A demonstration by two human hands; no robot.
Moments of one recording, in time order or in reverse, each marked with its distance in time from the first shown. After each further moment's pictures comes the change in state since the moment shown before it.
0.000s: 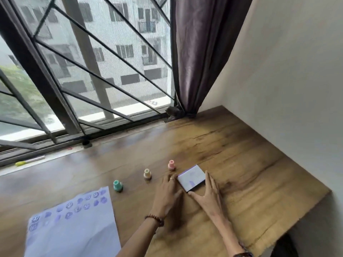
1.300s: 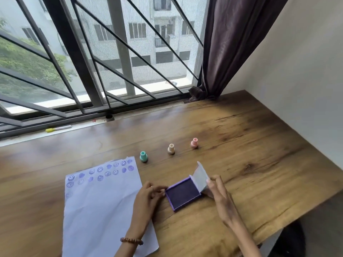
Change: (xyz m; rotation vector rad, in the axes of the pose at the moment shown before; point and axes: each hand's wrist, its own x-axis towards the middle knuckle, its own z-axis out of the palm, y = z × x) left_hand -0.127 -0.069 -0.060 -0.253 0.174 -0.194; right_hand -0.095 -0.060 -0.018 0.555 -0.307 0.079
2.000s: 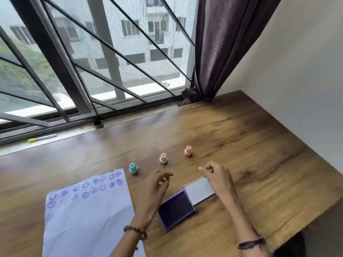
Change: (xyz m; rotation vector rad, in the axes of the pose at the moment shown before) left_hand 0.063 0.047 0.015 -0.006 -0.043 0.030; right_hand 0.094 -0.018 -0.022 -0.498 0.202 0.010
